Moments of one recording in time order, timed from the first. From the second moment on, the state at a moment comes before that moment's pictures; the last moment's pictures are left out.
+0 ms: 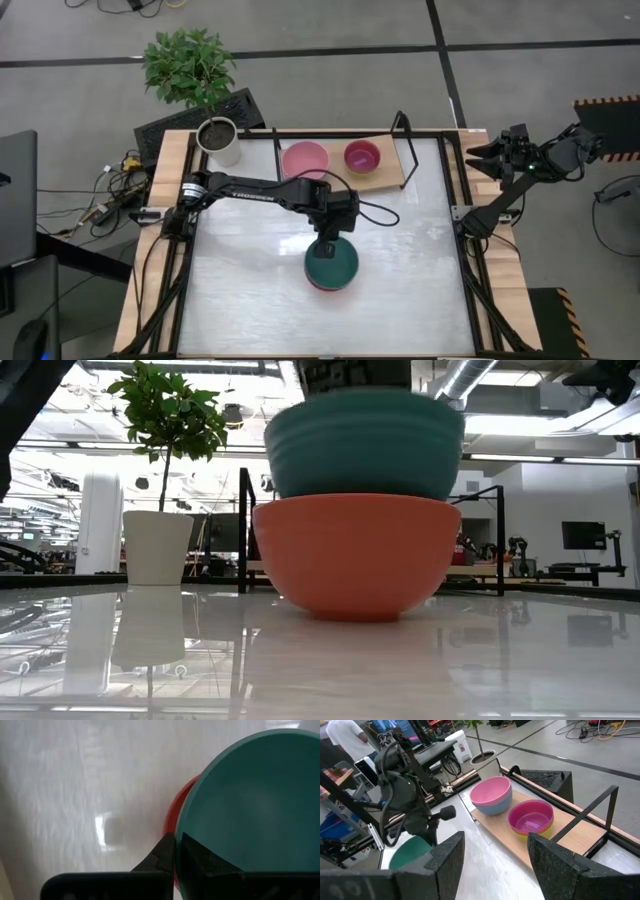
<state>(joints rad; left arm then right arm) -0.01 2.08 1.88 -0.94 0.17 0.04 0.67 0.30 1.20 -1.35 0.89 0.78</state>
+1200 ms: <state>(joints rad) 0.30 2.06 2.35 -1.34 0.05 0.09 0.67 0.30 1.20 -1.36 0.97 0.78</state>
